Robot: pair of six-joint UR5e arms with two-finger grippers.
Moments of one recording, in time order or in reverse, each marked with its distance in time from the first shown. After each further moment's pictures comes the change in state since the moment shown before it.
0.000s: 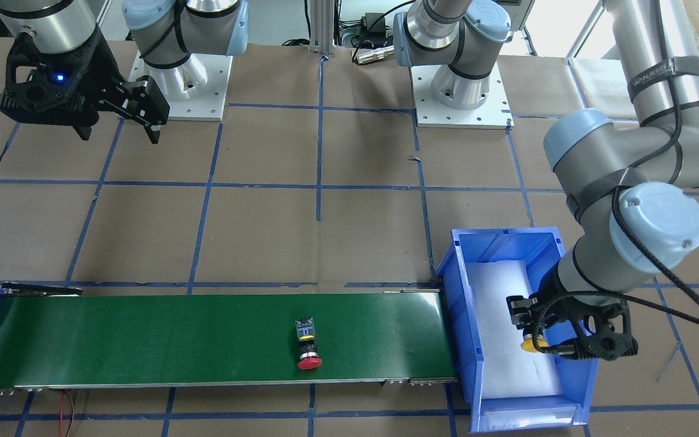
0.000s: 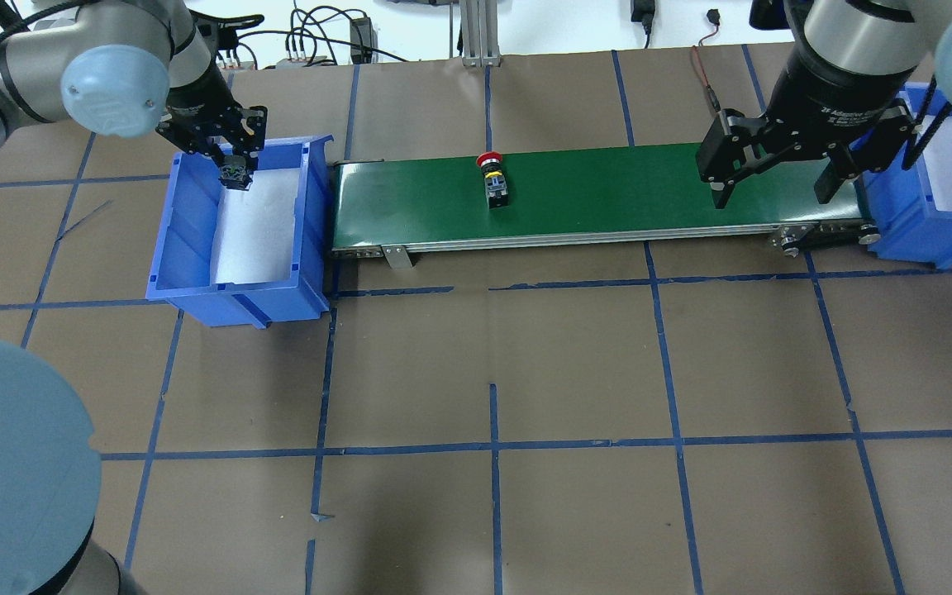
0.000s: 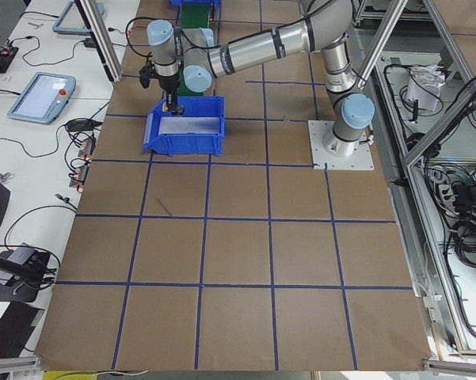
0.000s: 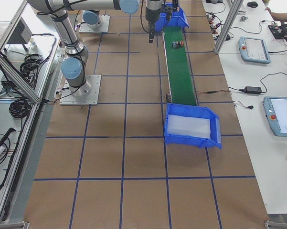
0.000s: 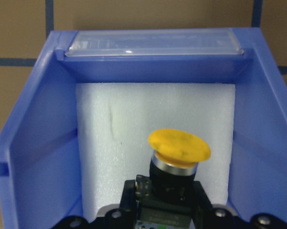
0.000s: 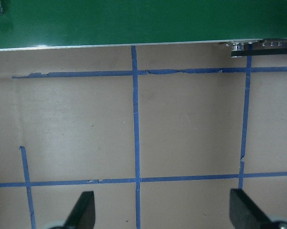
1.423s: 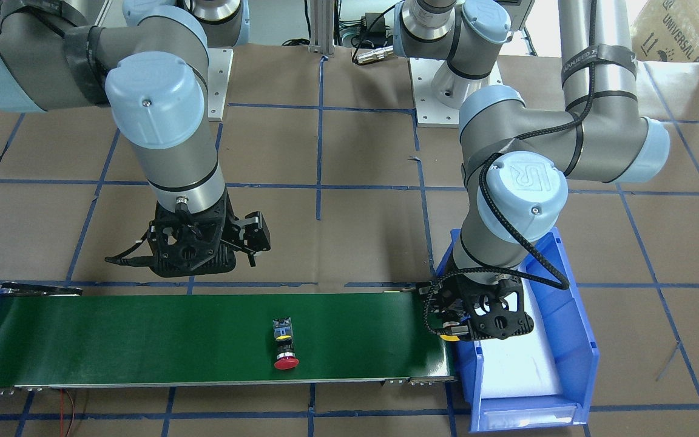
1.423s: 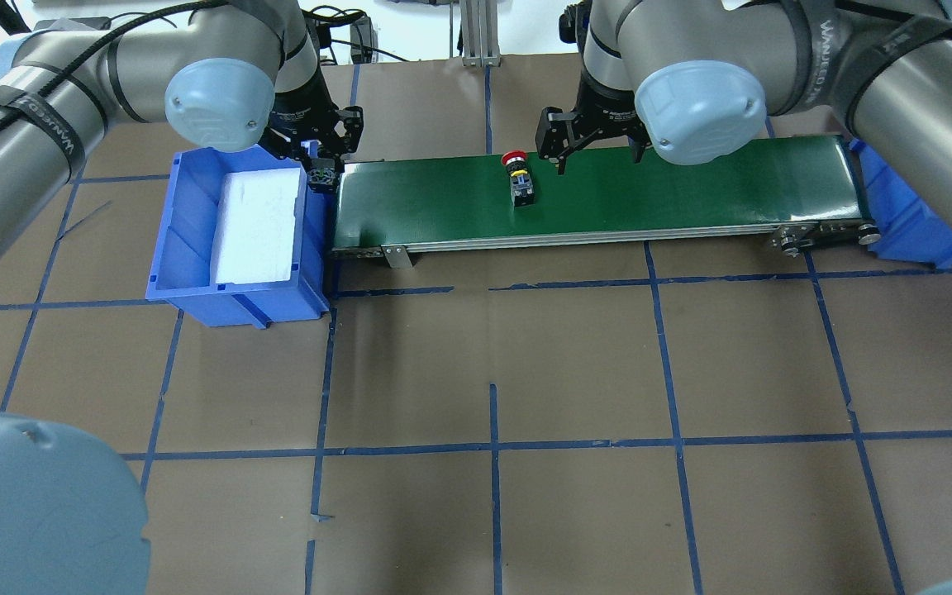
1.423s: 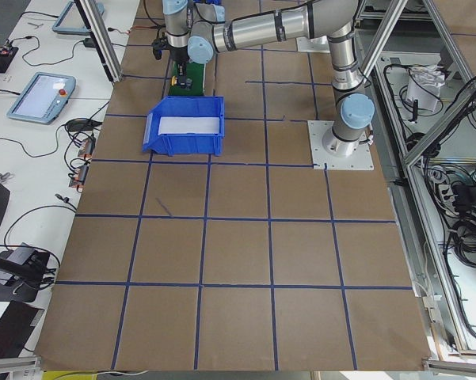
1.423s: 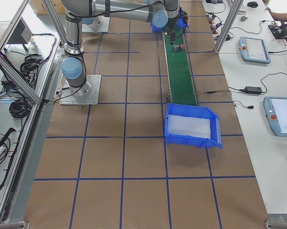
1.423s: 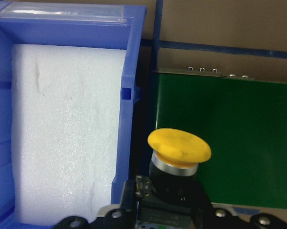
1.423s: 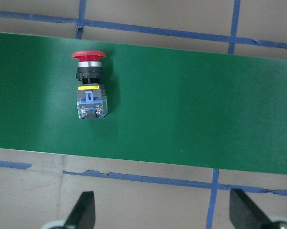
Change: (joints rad) left arm -0.192 -0.024 -0.016 0.064 0.002 -0.240; right arm 0.215 0.381 -0.103 -0.411 0.013 0.072
